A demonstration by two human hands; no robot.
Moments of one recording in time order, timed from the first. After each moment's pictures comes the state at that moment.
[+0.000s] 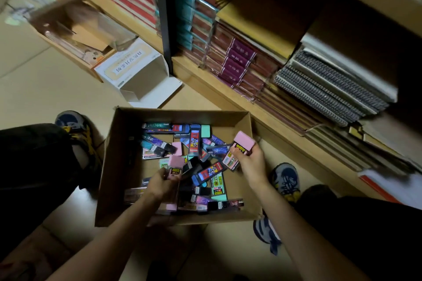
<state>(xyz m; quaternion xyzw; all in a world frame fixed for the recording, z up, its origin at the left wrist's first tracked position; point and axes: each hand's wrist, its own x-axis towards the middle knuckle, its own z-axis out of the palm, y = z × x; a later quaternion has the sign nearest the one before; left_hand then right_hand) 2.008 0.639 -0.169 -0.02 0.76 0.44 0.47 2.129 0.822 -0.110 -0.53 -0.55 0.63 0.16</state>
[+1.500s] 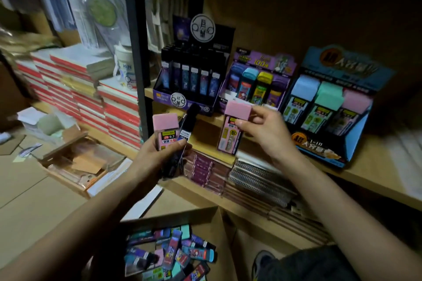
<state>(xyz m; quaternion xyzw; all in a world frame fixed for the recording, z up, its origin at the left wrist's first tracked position) 1.931 0.747 0.178 0.28 0.55 0.68 0.39 2.095 0.904 0.247 -0.30 -0.76 0.48 0.32</state>
